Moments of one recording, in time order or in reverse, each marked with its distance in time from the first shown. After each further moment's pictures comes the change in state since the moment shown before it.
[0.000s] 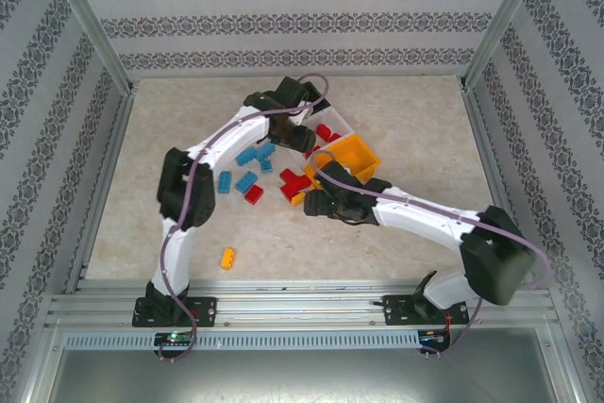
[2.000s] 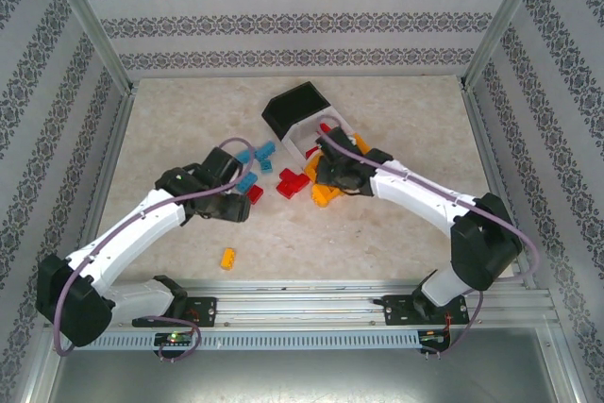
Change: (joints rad) left arm -0.038 -0.885 -0.914 -0.103 -0.165 -0.209; right arm -0.173 0.070 0.215 -0.071 0.045 -0.009
